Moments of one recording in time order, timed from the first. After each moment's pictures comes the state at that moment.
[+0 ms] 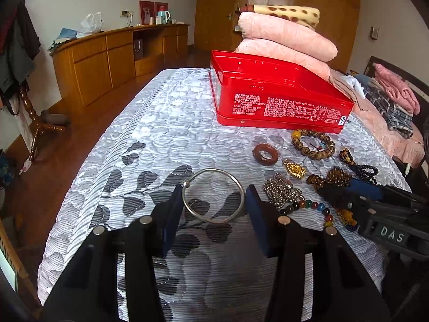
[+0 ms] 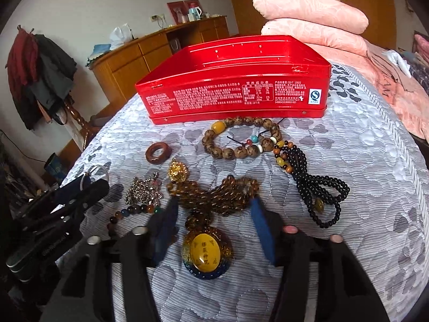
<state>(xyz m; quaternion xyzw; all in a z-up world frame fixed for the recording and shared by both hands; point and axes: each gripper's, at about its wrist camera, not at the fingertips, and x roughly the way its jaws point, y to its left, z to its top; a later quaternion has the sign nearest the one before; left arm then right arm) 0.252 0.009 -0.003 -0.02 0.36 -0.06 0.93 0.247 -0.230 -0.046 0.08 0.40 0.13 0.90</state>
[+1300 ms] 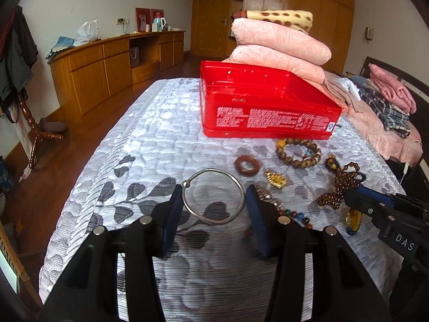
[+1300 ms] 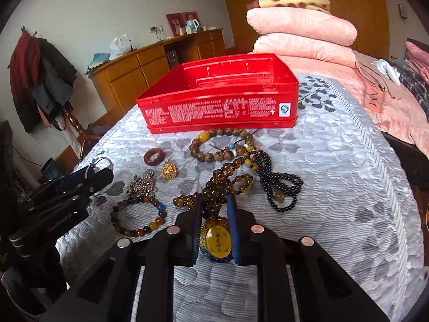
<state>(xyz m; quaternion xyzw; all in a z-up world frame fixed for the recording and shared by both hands) 0.248 -0.012 0.012 -0.01 0.34 -0.07 0.94 0.213 -0.256 -0.021 0.07 0.36 0.11 0.92</state>
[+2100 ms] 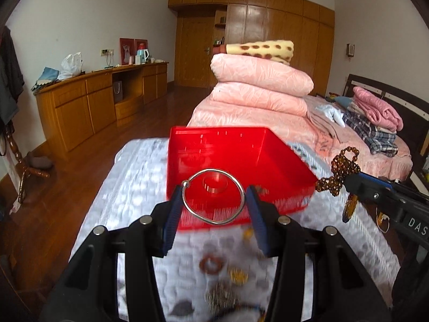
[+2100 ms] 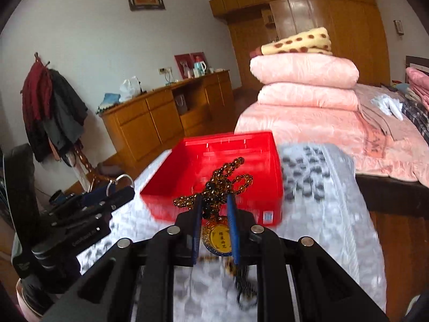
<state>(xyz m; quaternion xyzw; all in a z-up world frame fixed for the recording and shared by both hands) 0.313 -0.053 0.090 -0.01 0.27 -0.11 0.96 0.277 -0.293 0.074 0.08 0.25 0.13 0.96</state>
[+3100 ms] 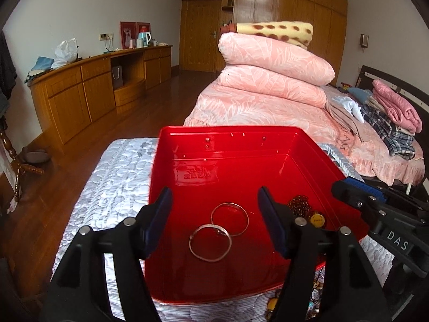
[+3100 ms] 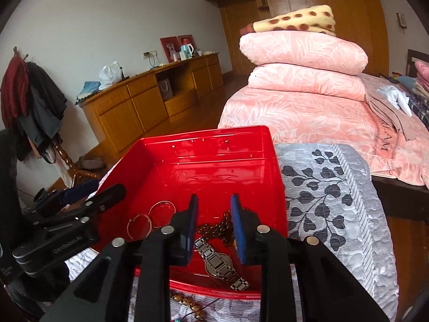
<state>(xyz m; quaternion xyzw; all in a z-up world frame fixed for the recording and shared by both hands) 0.430 -0.063 0.059 -0.01 0.31 -0.09 0.95 0.393 -0.296 0.029 0.08 0.30 0.11 0.94</state>
